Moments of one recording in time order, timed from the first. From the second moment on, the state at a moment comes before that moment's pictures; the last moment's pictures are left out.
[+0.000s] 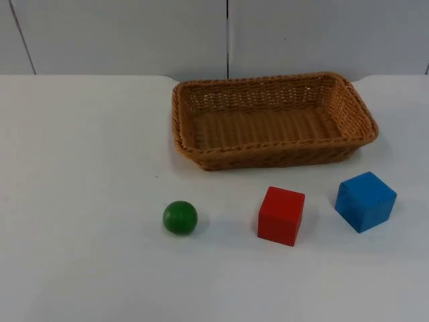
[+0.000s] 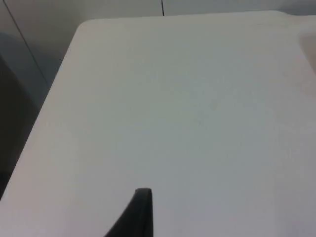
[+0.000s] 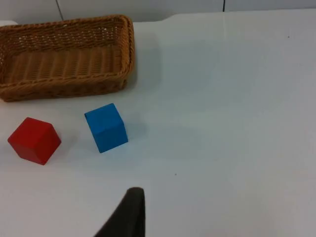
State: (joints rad) right arm -0.02 0.00 -0.52 0.02 1.08 0.01; left arm 0.01 0.00 -0.50 0.09 1.07 -0.03
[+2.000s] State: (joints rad) right arm -0.02 0.99 -1.05 -0.07 0.63 -0.01; left arm -0.22 1.40 -0.91 0.08 0.56 -0.14
